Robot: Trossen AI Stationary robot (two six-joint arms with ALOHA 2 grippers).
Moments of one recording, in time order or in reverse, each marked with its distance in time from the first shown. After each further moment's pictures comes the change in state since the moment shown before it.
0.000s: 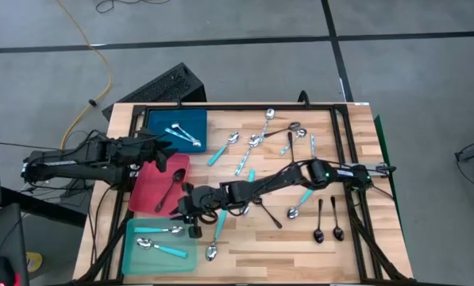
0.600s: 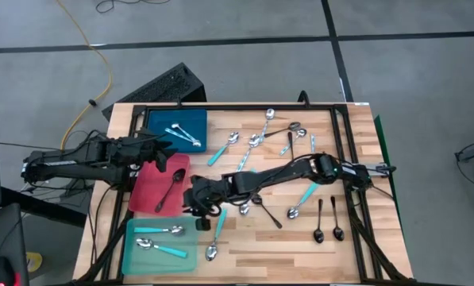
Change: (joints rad) left arm 0.000 0.000 0.000 0.000 -0.001 0.000; right arm -0.019 -0.125 -0.002 -0.393 -0.004 0.042
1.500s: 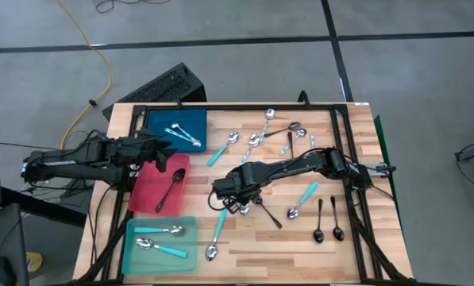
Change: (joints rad) left arm 0.000 0.000 0.000 0.000 -0.002 0.019; right arm -0.011 -0.100 0.001 -1.036 0.081 1.003
